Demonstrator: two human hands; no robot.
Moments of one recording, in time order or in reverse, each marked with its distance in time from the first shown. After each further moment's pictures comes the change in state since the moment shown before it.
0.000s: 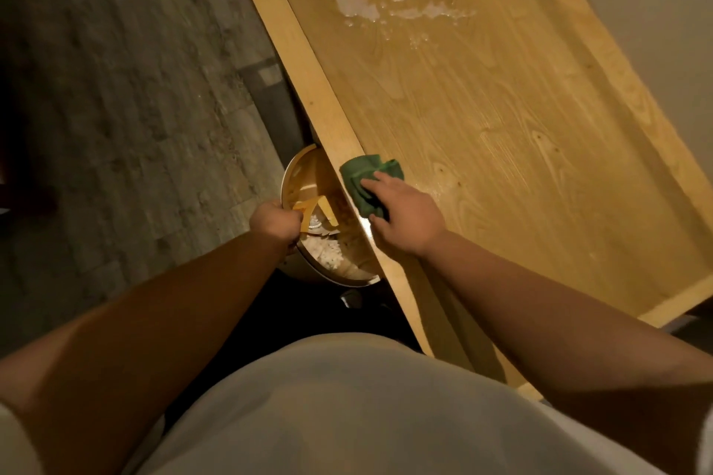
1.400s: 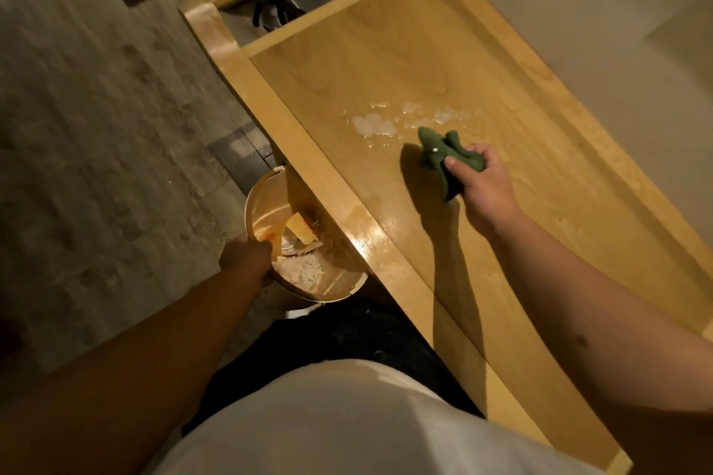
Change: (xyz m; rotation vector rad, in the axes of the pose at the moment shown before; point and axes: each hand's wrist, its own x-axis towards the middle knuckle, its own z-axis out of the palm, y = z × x) left_hand 0.173 0.153 -0.107 -0.017 -0.058 0.023; right_hand 0.170 -0.007 -0.148 1.166 0.656 0.696
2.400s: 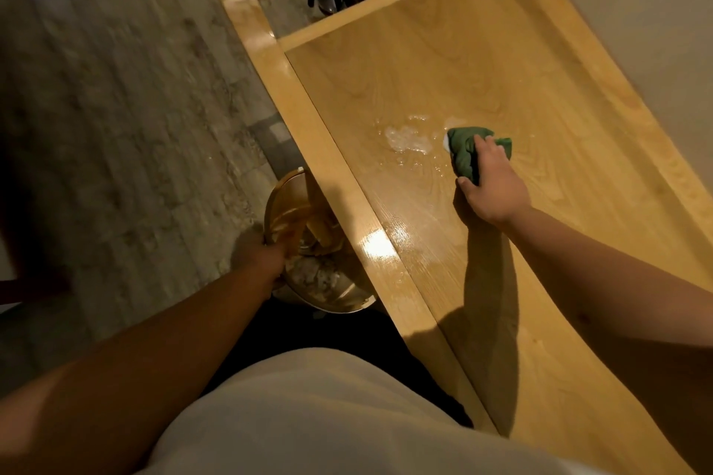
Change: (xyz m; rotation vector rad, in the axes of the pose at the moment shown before) left_hand 0.002 0.016 0.012 0.005 -0.002 -0.057; right_hand 0.128 0.031 0.011 -1.139 -0.266 -0.404
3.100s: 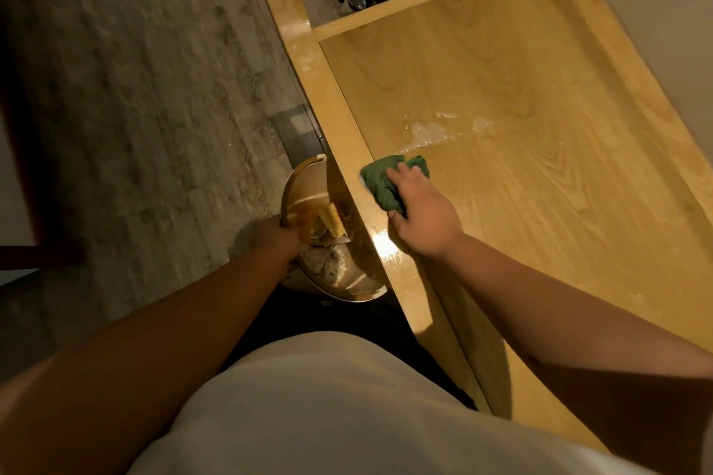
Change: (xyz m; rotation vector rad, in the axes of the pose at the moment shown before) left_hand -0.002 0.003 -0.005 0.014 0.000 0.014; right_hand -0.045 -0.109 0.064 0.053 -0.138 -0.343
